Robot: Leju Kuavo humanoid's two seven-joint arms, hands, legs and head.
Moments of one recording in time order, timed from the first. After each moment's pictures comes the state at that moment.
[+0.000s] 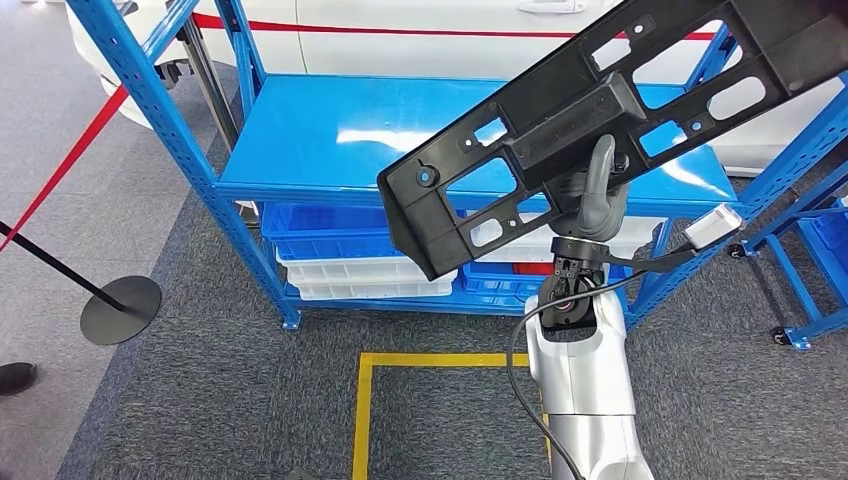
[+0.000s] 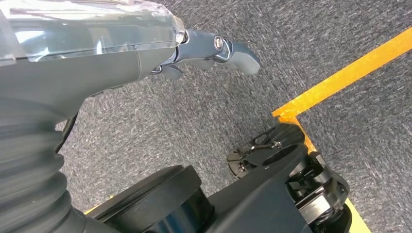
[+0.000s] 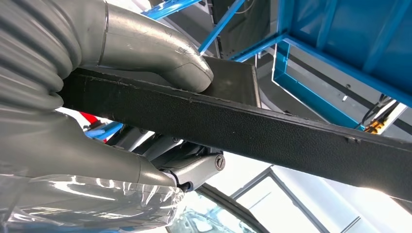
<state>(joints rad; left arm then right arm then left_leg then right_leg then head) -0.10 -0.15 0.24 -0.19 -0.75 0.07 -0.30 -0.51 0.30 -0.02 -1.35 -0.61 0.26 -0.33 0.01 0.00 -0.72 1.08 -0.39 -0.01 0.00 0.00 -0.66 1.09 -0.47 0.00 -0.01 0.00</state>
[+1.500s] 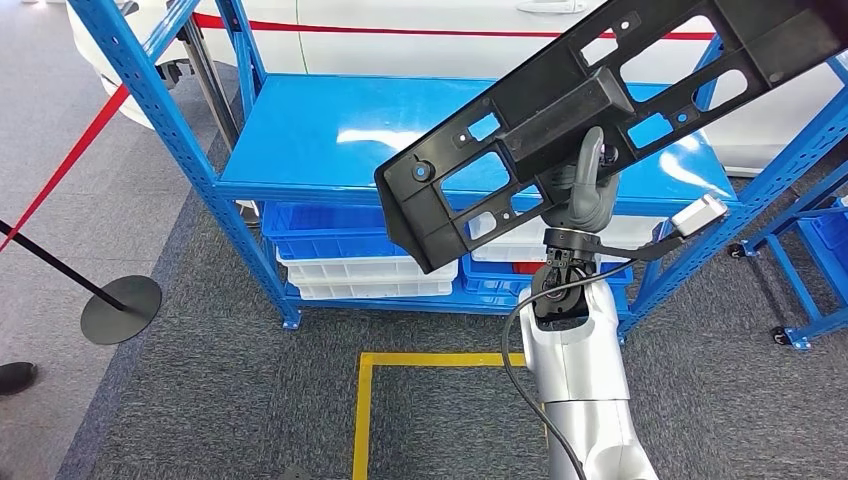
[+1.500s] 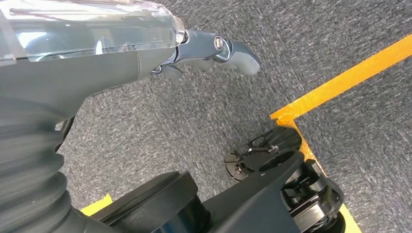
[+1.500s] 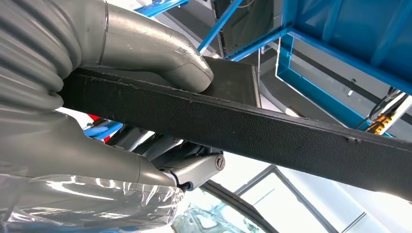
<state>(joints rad) -0.11 -0.15 0.27 -0.19 -0.75 0.07 -0.30 -0.56 0.30 -0.02 -1.27 -0.60 0.25 -0.36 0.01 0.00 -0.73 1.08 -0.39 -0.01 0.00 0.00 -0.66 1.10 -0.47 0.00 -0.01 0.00</state>
